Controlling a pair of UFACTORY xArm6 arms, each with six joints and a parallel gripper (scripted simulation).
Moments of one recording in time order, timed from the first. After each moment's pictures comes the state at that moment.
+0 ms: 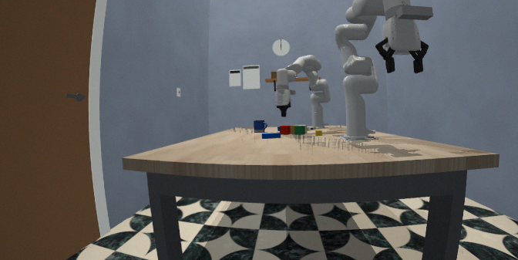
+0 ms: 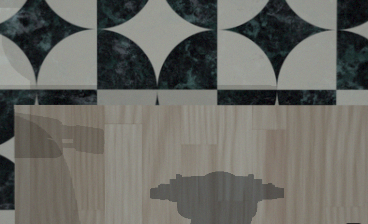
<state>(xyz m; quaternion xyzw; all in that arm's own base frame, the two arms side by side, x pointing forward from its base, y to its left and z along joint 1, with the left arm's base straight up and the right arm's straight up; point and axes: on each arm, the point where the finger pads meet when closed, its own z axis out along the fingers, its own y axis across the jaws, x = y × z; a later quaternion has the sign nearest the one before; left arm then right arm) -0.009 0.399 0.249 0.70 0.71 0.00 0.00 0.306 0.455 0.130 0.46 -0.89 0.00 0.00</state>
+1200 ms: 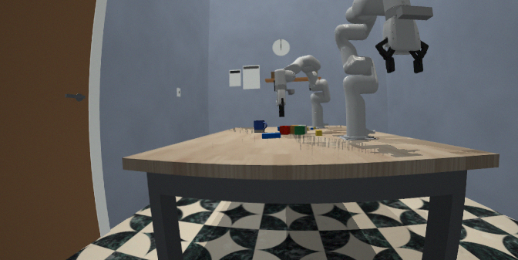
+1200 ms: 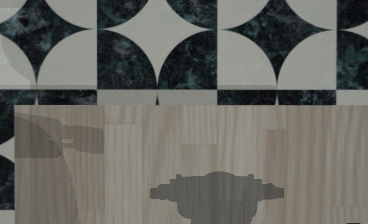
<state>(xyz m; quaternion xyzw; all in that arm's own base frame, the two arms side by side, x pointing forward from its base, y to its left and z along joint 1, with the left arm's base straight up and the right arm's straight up) -0.009 0.399 0.249 0.70 0.71 0.00 0.00 0.319 0.450 0.130 0.08 -1.00 0.00 0.00</state>
